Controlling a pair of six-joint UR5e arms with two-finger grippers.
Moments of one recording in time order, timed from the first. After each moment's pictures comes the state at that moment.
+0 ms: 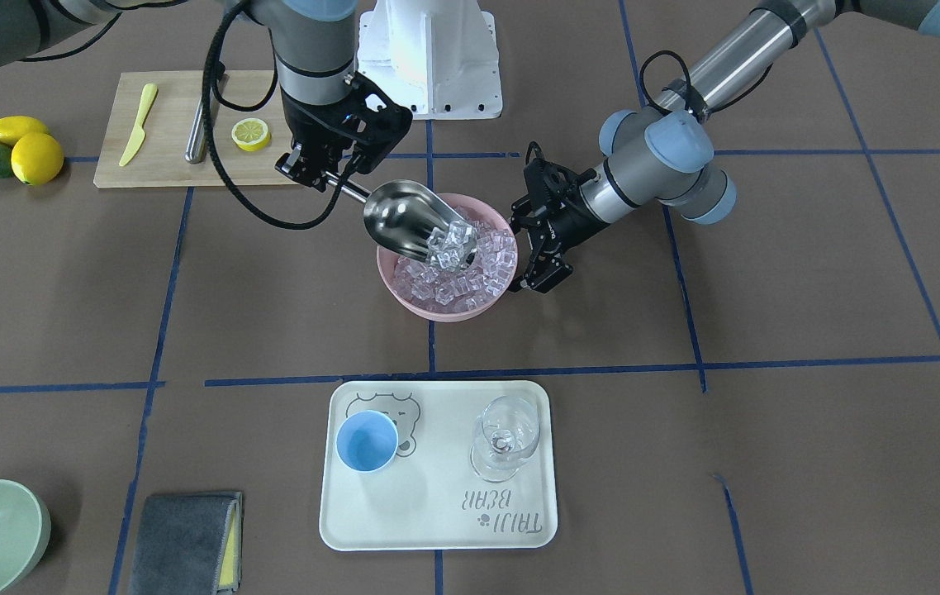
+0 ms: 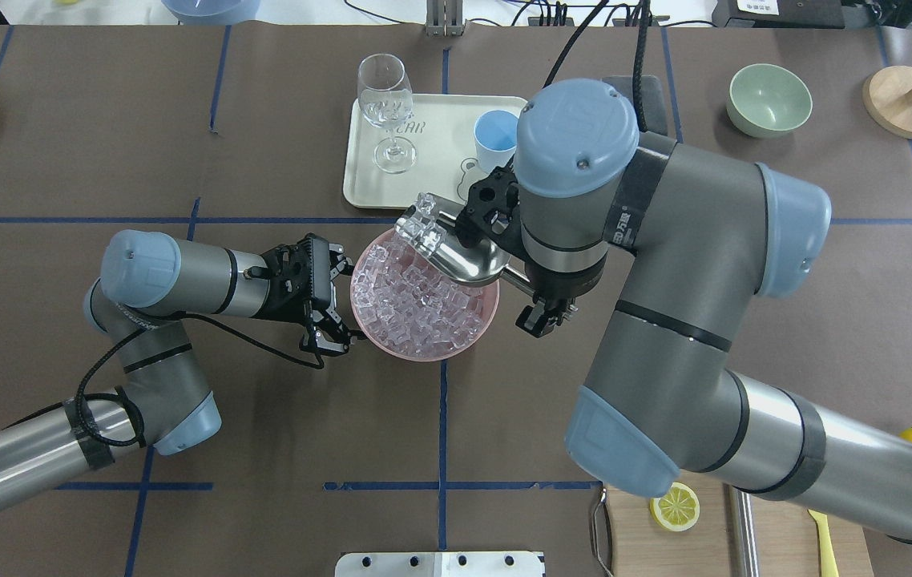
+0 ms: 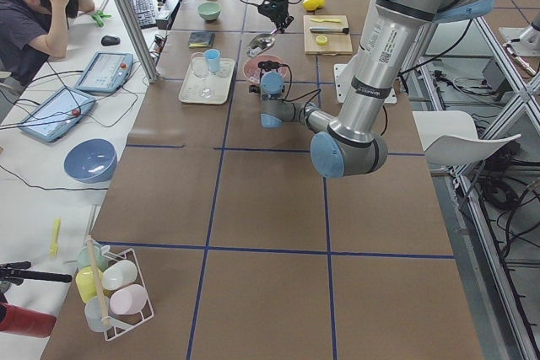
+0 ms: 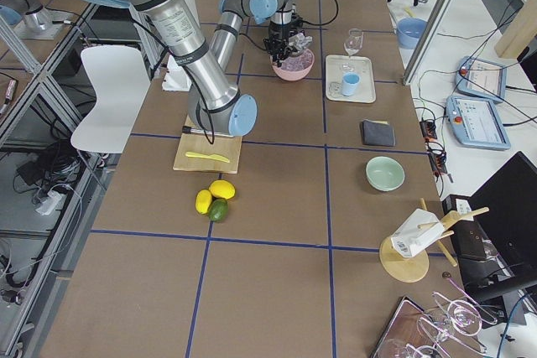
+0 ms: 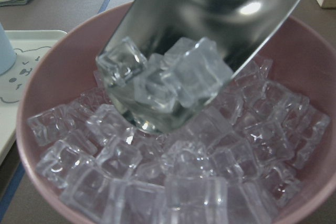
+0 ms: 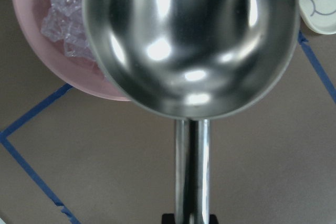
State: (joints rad) left arm -0.56 -2.05 -1.35 -2.83 -1.98 0.03; right arm 0.58 -0.83 1.94 -2.14 1.95 0.17
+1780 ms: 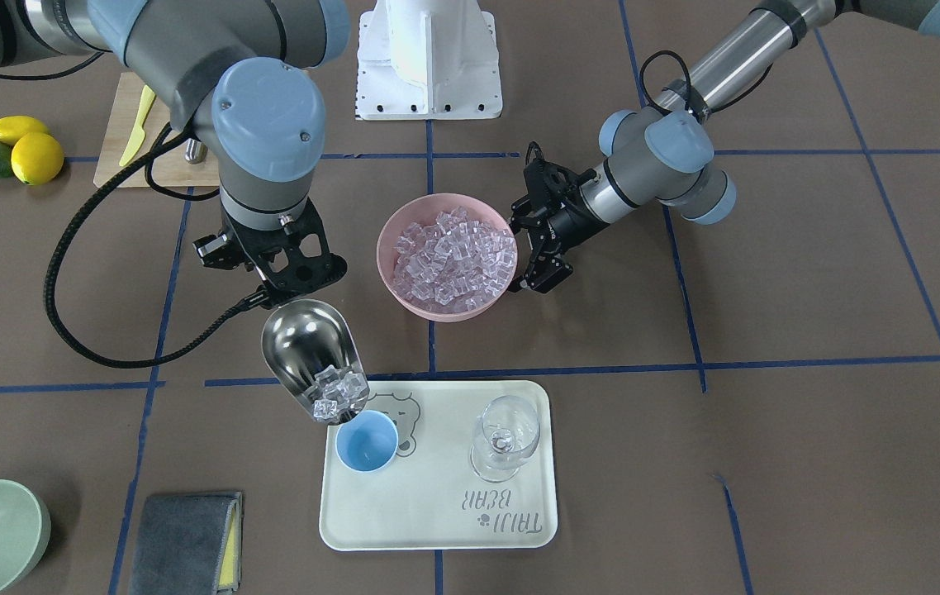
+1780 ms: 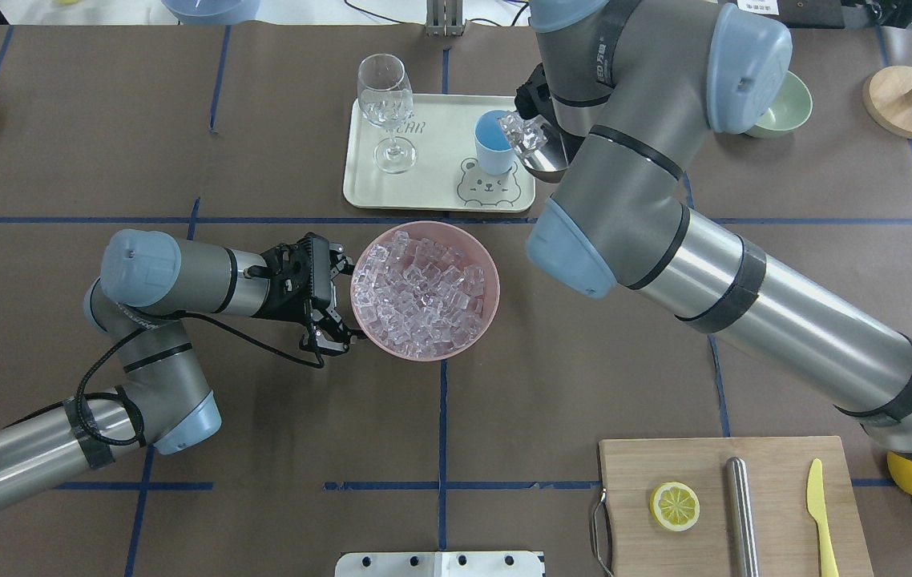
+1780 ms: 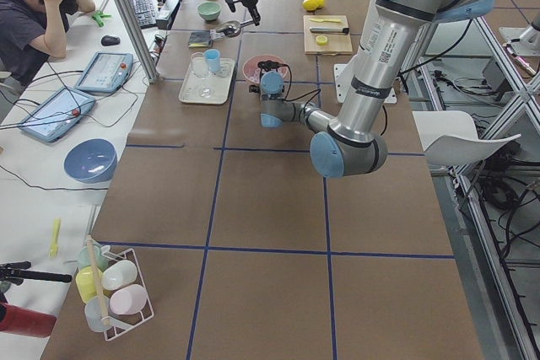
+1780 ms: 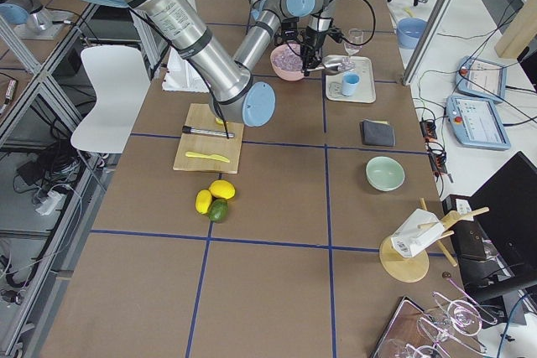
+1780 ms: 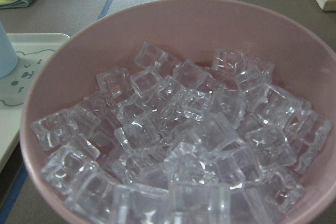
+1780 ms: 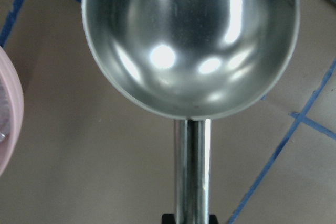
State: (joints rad) left arm -0.56 -2.05 -1.35 -2.83 -1.98 0.03; right arm 0.77 -0.68 1.61 -2.32 1.95 0.22
